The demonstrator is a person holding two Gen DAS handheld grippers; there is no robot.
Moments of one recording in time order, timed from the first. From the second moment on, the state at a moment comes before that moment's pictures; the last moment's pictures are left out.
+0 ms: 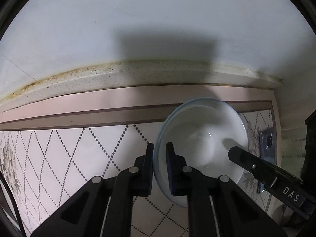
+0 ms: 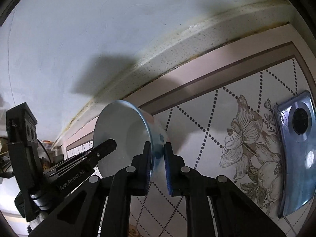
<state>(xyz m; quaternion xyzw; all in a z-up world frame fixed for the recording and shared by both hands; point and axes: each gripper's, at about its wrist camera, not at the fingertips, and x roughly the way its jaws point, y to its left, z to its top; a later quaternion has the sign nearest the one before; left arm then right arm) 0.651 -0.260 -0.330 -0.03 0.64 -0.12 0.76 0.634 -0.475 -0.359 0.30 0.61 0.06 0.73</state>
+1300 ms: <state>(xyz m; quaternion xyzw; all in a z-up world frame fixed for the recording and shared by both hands) 0.398 -0.248 -0.273 0.01 0.65 -0.22 0.73 0.341 -0.467 -0.282 0.30 0.62 0.06 0.72</state>
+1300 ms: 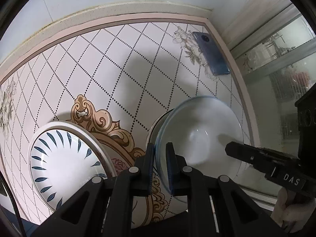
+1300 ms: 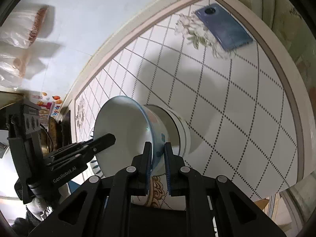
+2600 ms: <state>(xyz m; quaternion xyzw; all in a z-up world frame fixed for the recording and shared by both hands) 0.374 -0.252 -0.241 0.06 0.62 -0.21 0.75 0.335 -0.459 -0.259 0.24 0.62 0.03 0.74</state>
